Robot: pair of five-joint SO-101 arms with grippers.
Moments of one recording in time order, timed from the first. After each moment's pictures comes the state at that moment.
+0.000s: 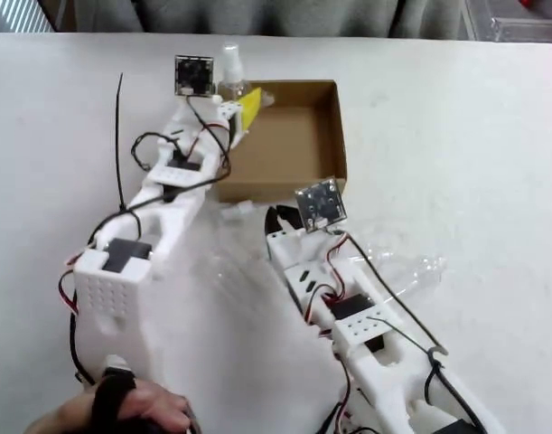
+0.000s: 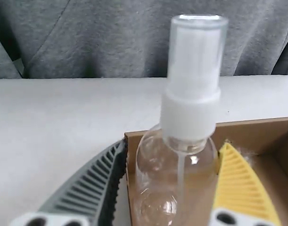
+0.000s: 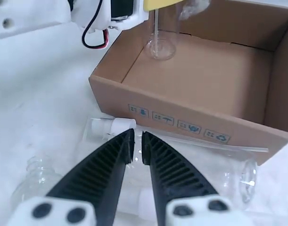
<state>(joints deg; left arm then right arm) 4.1 33.6 8.8 -14.1 7.1 -26.8 -34.9 79.6 -9.9 -1.2</state>
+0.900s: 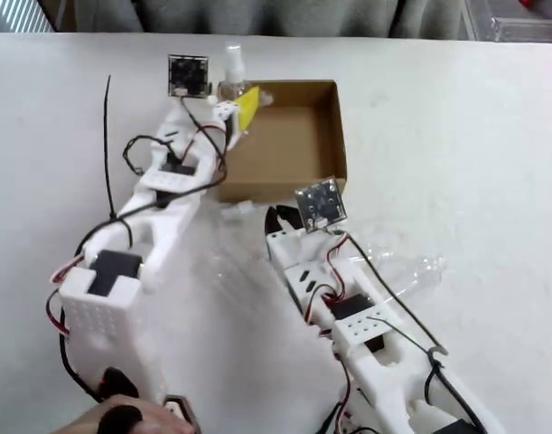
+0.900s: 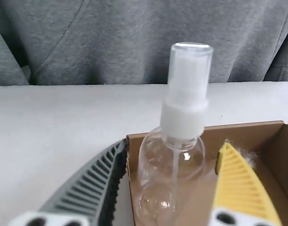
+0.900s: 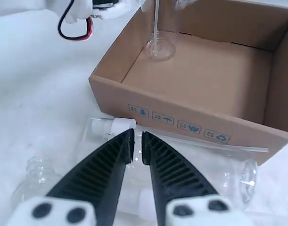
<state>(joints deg) 4.3 23.7 17.7 -14.1 7.1 -26.8 -34.9 79.6 -9.9 -1.2</state>
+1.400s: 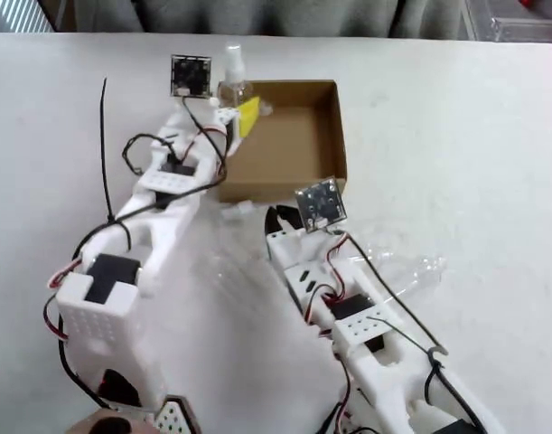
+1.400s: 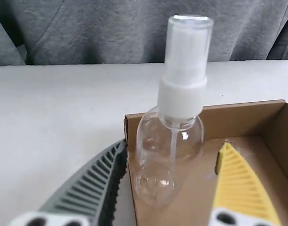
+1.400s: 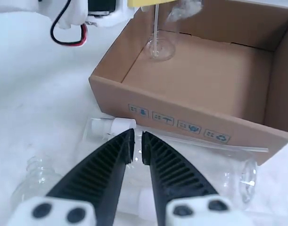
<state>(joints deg) 4.4 20.7 19.3 -7.5 6.1 -26.8 -34.9 79.6 -9.9 -1.2</state>
